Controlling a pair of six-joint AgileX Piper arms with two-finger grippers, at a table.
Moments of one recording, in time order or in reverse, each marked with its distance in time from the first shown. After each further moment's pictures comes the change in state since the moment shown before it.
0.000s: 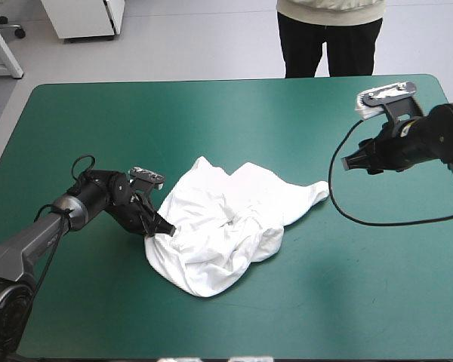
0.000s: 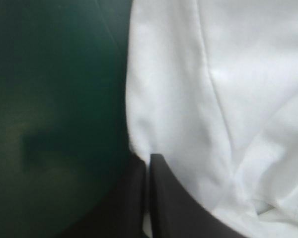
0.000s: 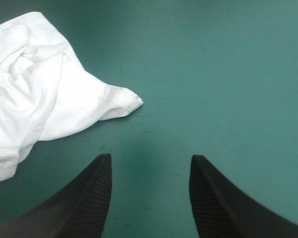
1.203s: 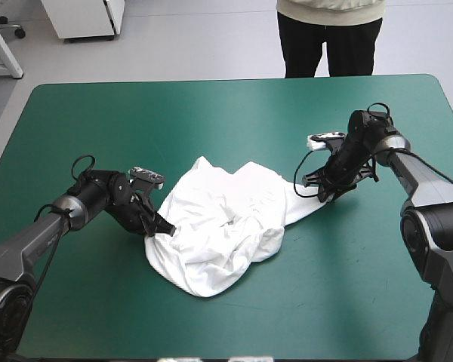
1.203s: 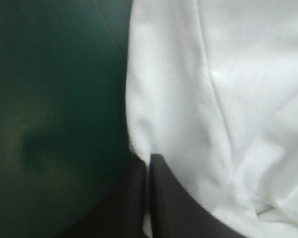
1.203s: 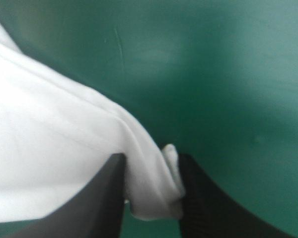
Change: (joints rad) left arm 0.000 0.000 -0.001 -0.002 -0.001 0.001; right arm -0.005 0.631 -0.008 0.163 -0.059 -0.069
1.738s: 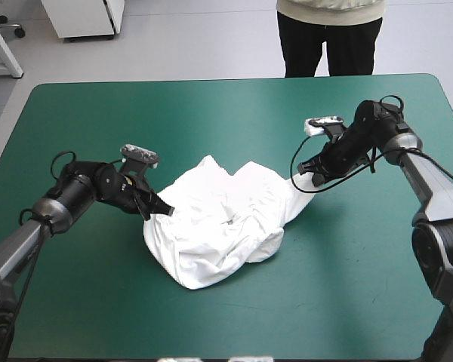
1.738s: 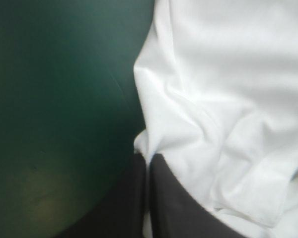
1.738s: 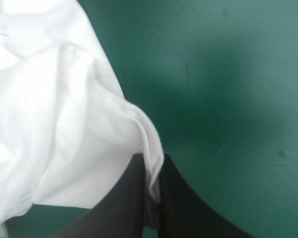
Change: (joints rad) left arm 0.007 -0.124 -0.073 0.015 -0.043 -0.001; right arm -0.001 -0.109 -0.017 0.111 -0.029 -0.069
